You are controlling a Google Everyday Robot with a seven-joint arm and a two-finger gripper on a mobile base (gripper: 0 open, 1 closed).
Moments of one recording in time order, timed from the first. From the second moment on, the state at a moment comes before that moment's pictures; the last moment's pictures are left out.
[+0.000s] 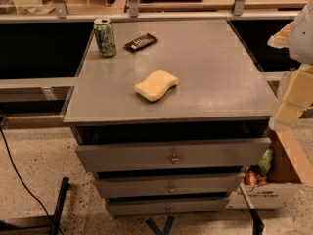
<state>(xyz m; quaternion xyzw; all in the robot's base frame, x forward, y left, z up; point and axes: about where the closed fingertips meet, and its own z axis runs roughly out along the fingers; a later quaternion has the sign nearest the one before) 0.438 -0.217 0.976 -0.60 0.78 -0.03 0.16</state>
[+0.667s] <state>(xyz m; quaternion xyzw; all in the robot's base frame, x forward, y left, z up) 0.447 -0.217 0.979 -0.61 0.77 -0.03 0.16</state>
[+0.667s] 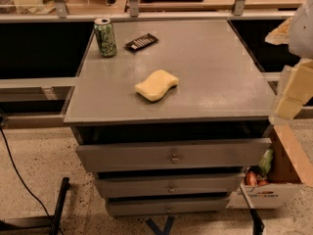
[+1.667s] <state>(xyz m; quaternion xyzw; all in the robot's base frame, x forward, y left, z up) 0.534 -0.146 0.950 -0.75 0.66 0.00 0.11</state>
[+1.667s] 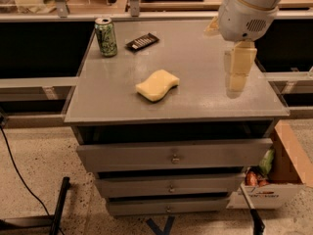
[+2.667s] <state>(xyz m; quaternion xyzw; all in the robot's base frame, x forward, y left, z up) 0.585 -0.078 0.903 -0.82 0.56 0.02 0.09</state>
